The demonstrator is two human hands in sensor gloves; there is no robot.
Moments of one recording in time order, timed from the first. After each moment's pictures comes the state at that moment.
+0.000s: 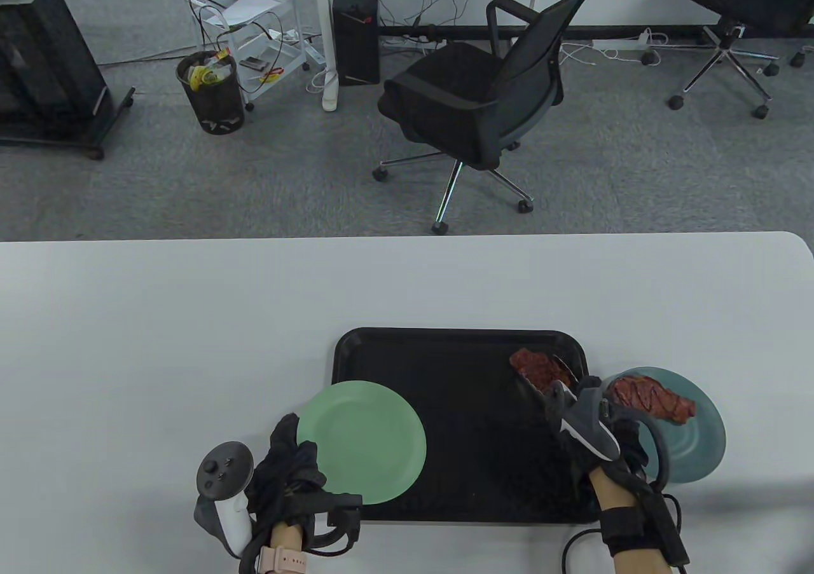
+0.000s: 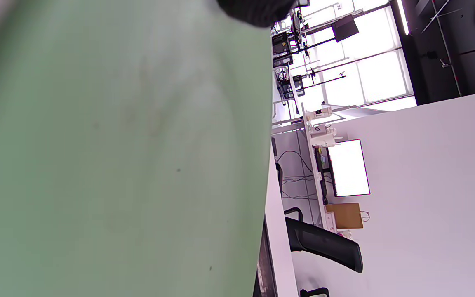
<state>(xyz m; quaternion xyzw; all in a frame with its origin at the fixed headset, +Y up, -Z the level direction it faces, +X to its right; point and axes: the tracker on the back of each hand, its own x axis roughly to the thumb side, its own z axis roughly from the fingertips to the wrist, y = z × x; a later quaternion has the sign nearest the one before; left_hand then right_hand) -0.217 -0.748 -0.223 -0.03 0.25 0.60 0.76 0.215 -0.750 -0.292 0.12 -0.09 -0.97 0.17</state>
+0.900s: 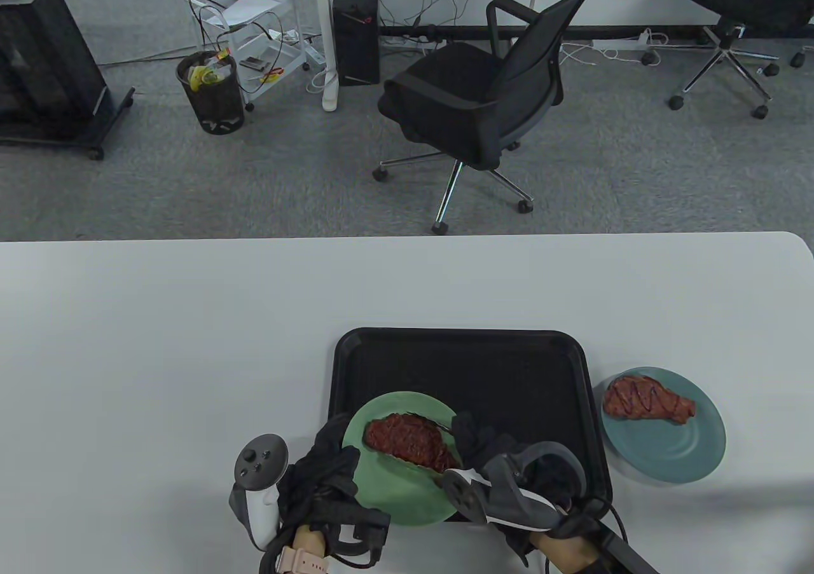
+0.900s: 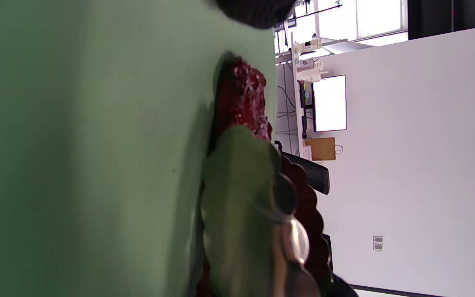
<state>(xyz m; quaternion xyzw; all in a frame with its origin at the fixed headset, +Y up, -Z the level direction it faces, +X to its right) -0.177 -0.754 -0.230 -0.12 0.14 0.63 0.75 0.091 -0.709 -0.219 -0.22 0.02 -0.97 0.11</state>
